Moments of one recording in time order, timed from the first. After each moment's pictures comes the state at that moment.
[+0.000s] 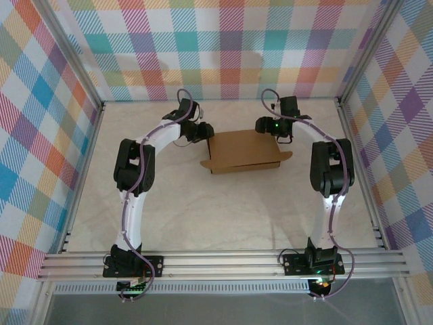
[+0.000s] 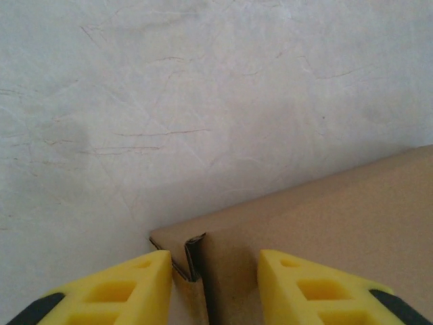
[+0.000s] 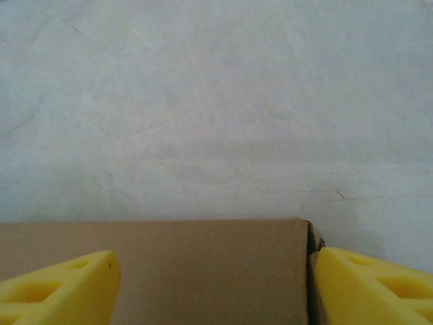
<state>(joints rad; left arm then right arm) -0.35 2.25 1.80 -0.51 0.33 -0.53 0.16 2.09 1.57 -0.37 -0.26 0.26</state>
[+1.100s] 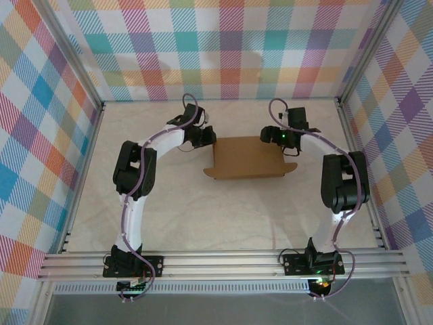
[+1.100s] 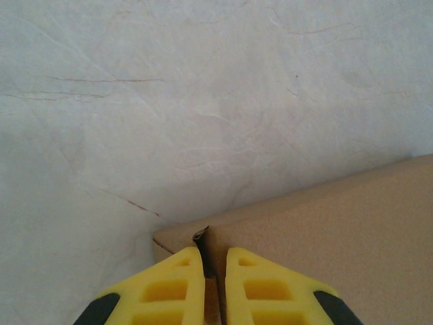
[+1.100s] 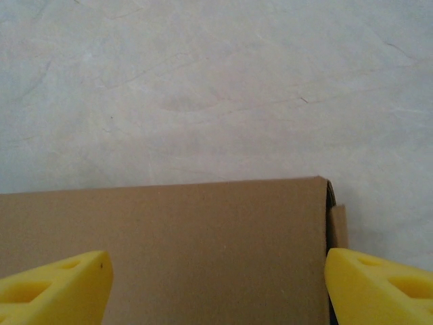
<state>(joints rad) -0.40 2.19 1.69 -0.44 0.32 -0.55 0.13 1.85 1.26 -0.28 -0.25 0.30</state>
